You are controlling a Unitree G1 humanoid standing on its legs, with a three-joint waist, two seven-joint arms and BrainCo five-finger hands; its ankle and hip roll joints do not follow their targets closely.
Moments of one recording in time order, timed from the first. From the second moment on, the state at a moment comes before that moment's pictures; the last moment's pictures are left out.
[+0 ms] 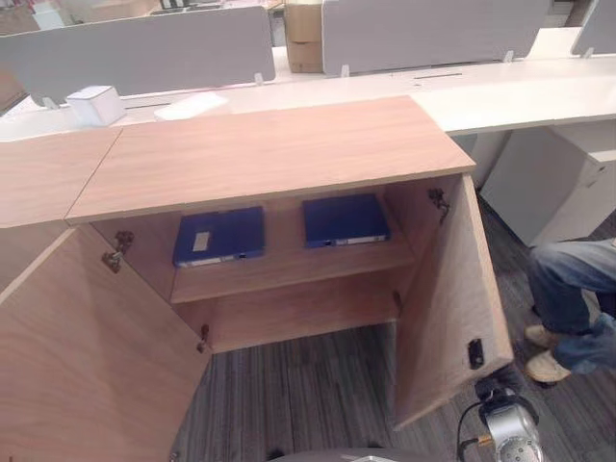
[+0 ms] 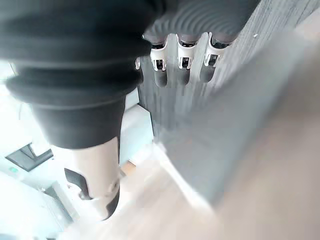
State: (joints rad) left arm 0.16 0.17 -0.08 1.19 0.03 -0.07 0.16; right arm 0.21 -0.29 0.05 0.44 1.12 -0.15 0.12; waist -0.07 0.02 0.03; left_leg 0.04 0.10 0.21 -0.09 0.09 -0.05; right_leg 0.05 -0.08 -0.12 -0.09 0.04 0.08
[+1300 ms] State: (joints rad) left arm 0.09 0.19 0.04 1.32 -0.19 -0.06 0.15; right arm 0.06 -0.35 -0.21 1.53 0.44 0.07 -0.04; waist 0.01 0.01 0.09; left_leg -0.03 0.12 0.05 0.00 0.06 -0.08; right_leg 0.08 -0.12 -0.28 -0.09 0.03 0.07
